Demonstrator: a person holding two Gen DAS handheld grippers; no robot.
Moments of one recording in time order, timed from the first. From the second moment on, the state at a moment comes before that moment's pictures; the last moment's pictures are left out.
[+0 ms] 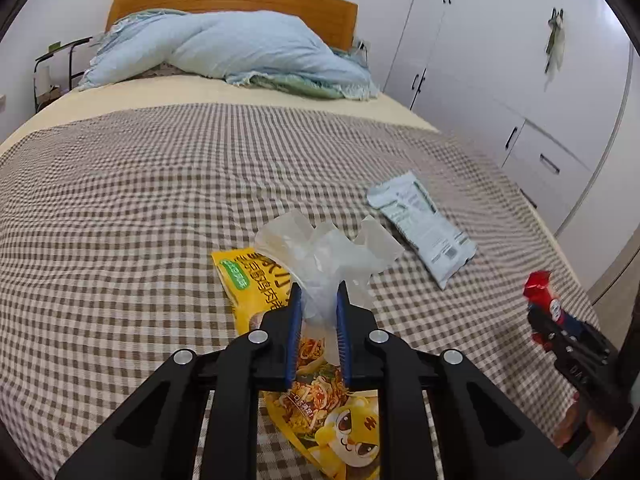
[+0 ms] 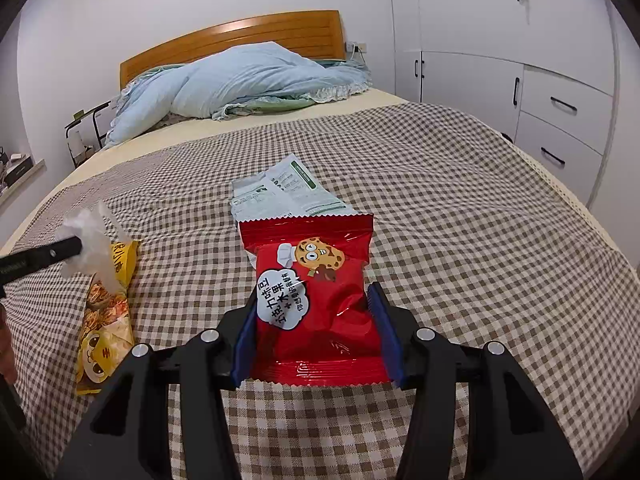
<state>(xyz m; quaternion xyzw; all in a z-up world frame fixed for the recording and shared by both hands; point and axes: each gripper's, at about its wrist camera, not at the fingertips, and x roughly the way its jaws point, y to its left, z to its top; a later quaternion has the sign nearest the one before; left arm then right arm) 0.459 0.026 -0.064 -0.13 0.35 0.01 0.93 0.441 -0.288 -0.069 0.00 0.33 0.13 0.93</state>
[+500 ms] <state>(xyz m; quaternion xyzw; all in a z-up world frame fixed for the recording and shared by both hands) 0.428 0.005 -0.035 -0.09 0.33 0.00 0.94 0.423 -0.290 -0.055 -0.01 0.30 0.15 0.94</state>
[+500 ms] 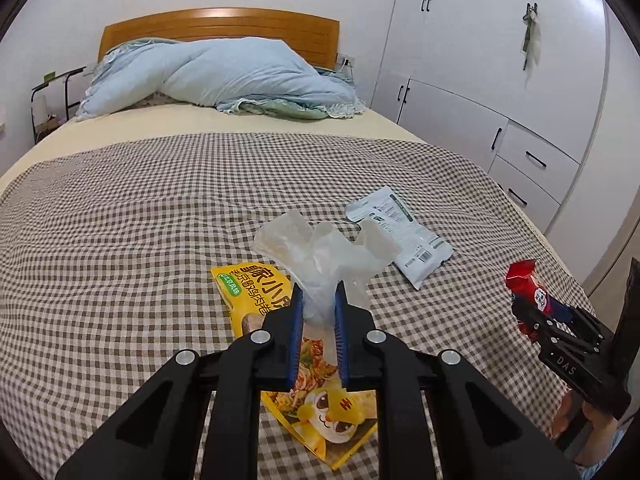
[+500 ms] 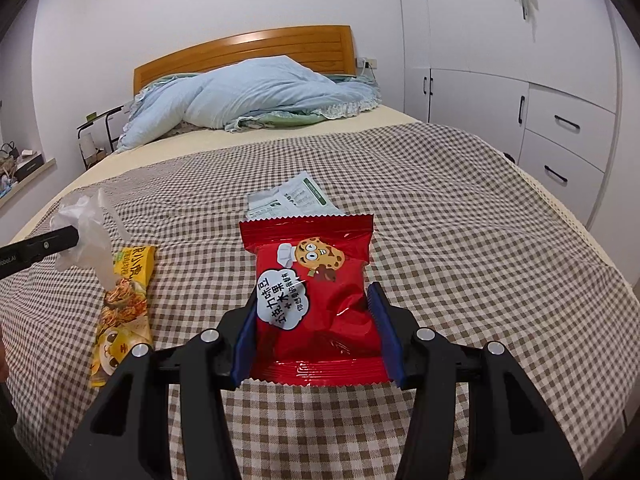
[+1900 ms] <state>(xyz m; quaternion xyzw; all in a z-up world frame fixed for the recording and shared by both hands) 0.289 -0.013 -0.005 -0.09 0.31 0.01 0.95 0.294 -0.269 -0.049 0.00 0.24 0.19 0.95</state>
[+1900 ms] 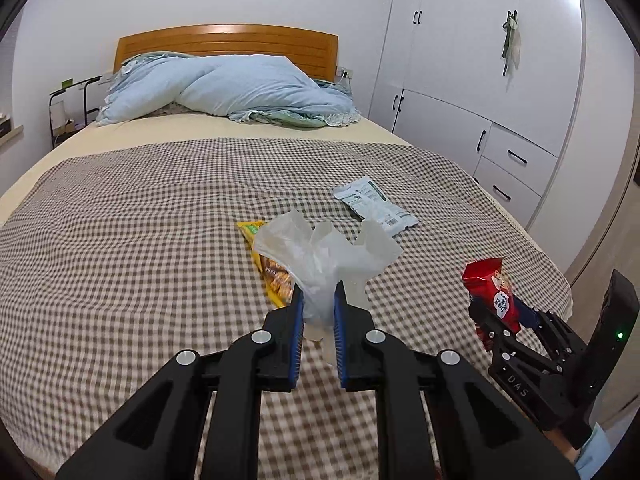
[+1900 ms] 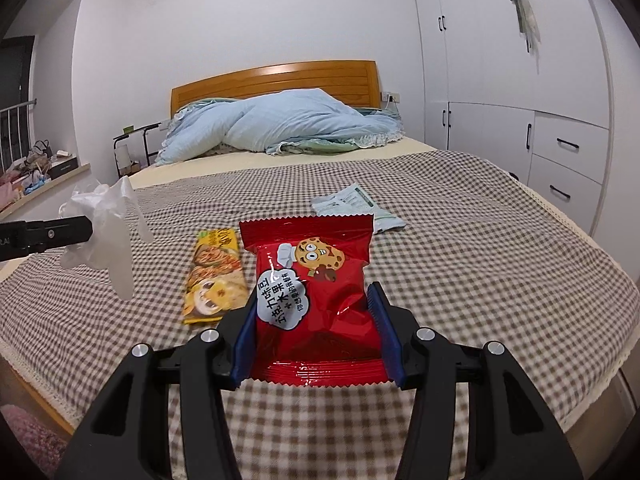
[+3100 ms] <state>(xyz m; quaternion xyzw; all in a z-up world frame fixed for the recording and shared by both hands) 0.180 -0.030 -0.011 -0.09 0.31 0.00 0.94 0.184 -0.286 -0.081 -0.01 0.24 0.21 0.95</state>
